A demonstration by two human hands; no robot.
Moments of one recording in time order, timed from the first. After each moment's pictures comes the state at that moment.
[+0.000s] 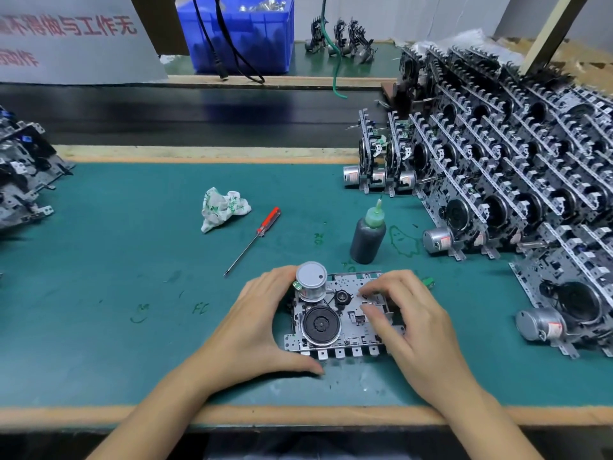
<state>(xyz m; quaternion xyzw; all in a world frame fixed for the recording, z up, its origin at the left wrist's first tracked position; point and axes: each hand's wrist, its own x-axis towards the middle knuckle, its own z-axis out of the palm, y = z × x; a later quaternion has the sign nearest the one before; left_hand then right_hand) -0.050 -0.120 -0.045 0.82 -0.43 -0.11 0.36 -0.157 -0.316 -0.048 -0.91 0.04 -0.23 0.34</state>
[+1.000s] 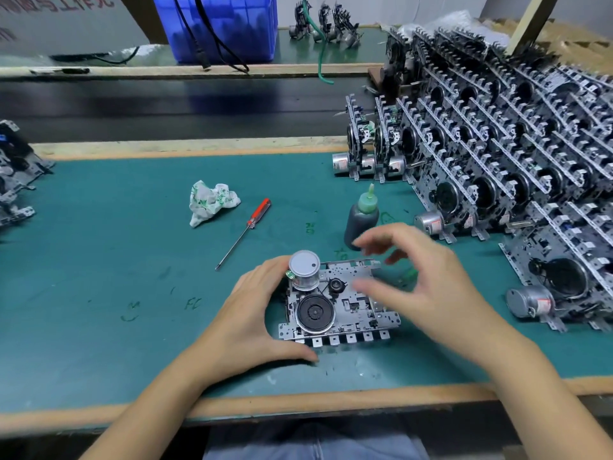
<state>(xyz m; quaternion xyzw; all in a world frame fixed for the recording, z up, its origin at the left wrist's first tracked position) -0.049 -0.120 -0.046 0.81 -0.43 -0.12 0.37 -0.146 -0.328 0.003 -0.91 0.02 -0.14 0.39</state>
